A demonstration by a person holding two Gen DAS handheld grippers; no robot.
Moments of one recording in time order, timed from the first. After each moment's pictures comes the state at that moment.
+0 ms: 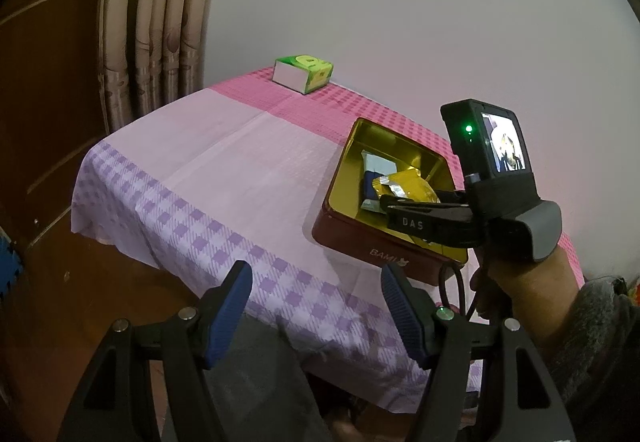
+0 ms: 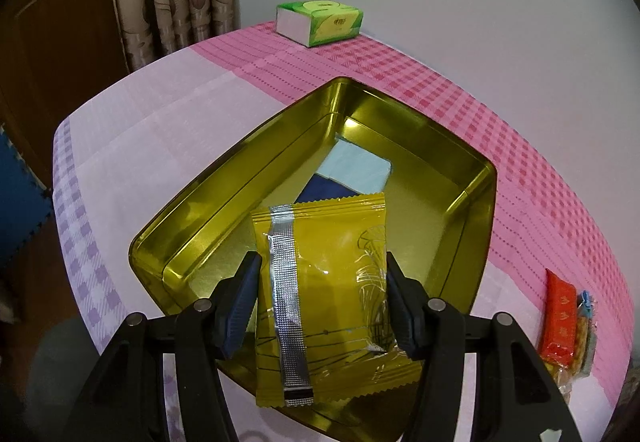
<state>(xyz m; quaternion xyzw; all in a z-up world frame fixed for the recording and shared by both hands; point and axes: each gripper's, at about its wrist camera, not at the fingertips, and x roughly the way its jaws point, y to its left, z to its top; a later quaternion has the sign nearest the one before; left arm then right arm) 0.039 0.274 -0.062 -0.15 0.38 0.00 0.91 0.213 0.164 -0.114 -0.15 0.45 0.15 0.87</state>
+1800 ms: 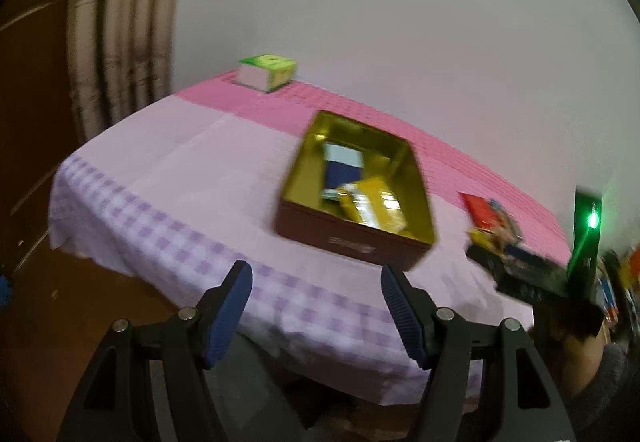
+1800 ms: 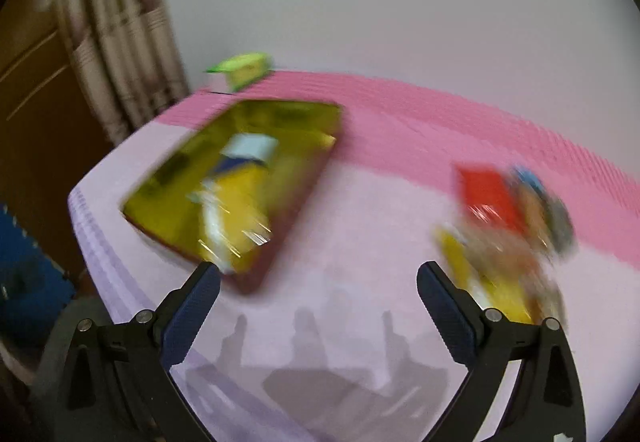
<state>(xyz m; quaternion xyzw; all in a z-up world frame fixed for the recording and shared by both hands) 0.030 0.236 -0.066 -0.12 0.37 -0.06 0.92 0.103 -0.001 -0.115 0.03 0.39 0.08 0.92</state>
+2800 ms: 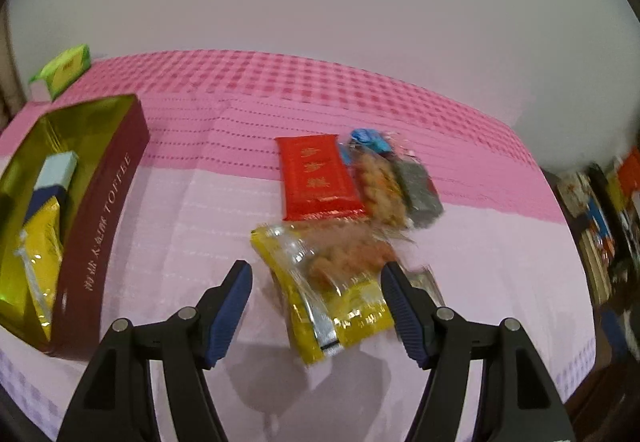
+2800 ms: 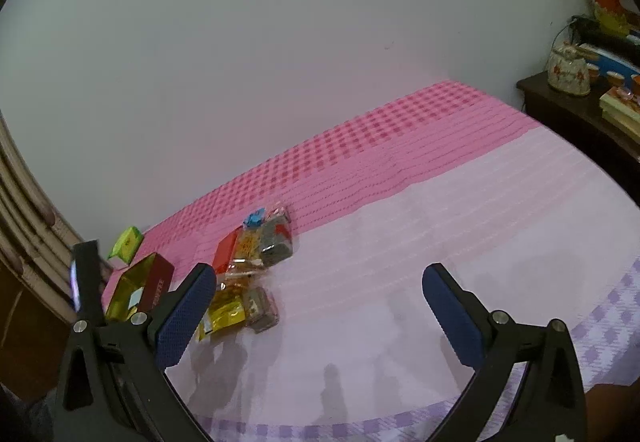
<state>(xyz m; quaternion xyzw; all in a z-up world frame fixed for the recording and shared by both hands) 0.176 -0.057 -0.118 -0.03 0.45 -0.17 0.87 -0.020 -0.249 -0.084 0.28 0.26 -0.11 0.92</state>
